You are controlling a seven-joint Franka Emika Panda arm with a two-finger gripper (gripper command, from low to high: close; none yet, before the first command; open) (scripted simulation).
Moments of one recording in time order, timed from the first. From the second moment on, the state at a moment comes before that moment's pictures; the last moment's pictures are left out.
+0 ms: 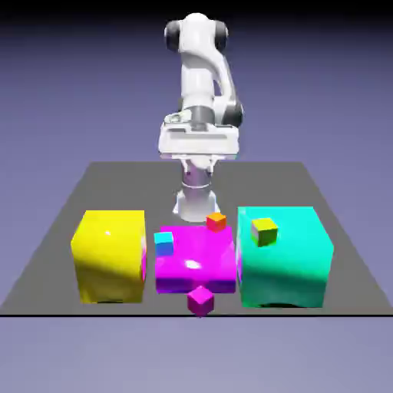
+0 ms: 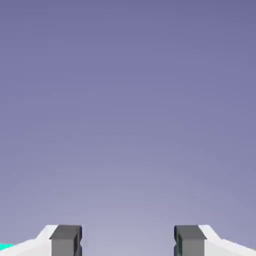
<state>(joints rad) 0.01 -0.53 0.00 -2.77 0.02 2.99 0.75</state>
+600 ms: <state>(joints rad) -0.05 0.13 -0.07 -2.14 0.28 2.27 0.93</state>
